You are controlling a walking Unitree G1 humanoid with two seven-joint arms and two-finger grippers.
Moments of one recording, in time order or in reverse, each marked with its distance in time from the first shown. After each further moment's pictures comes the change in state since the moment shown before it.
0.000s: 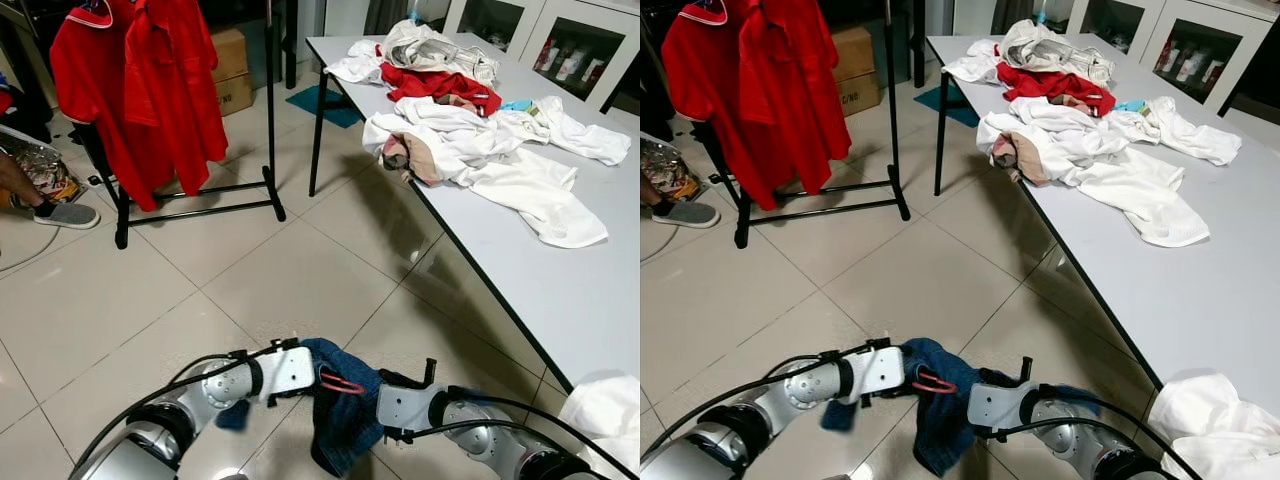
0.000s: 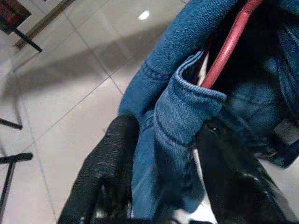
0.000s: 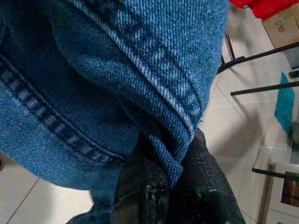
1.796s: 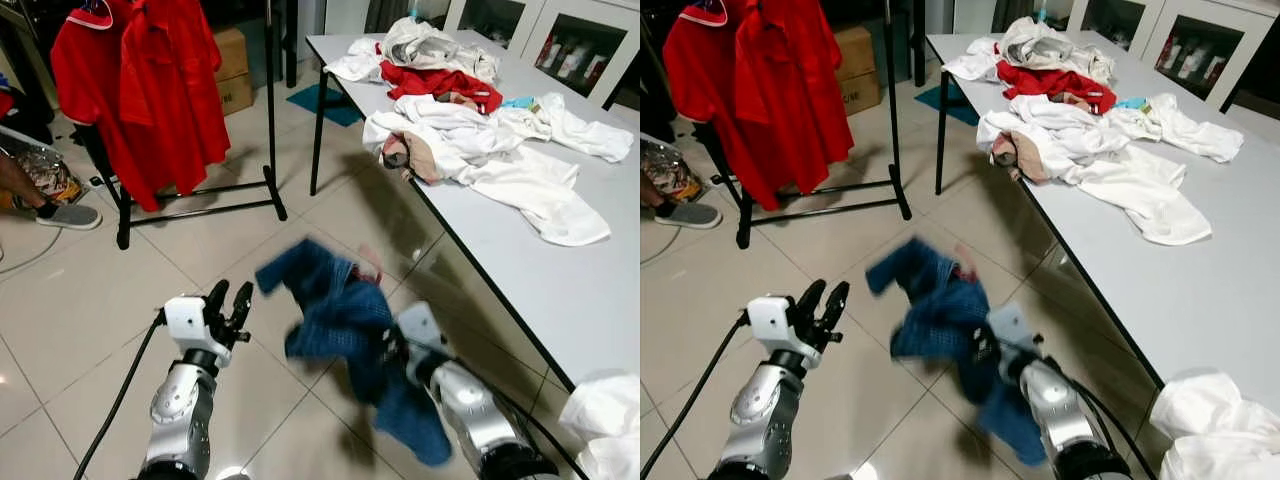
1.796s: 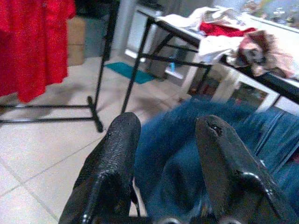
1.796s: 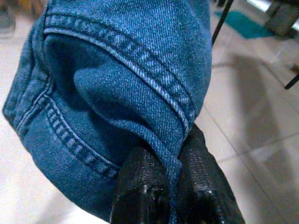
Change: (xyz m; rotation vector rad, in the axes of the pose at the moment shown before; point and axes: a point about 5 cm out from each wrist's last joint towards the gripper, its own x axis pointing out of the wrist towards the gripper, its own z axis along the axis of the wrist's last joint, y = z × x) left arm -0.055 0.023 -0.012 -0.968 -0.476 0.942; right arm 0.010 -0.056 0.026 0.913 -0.203 -0.384
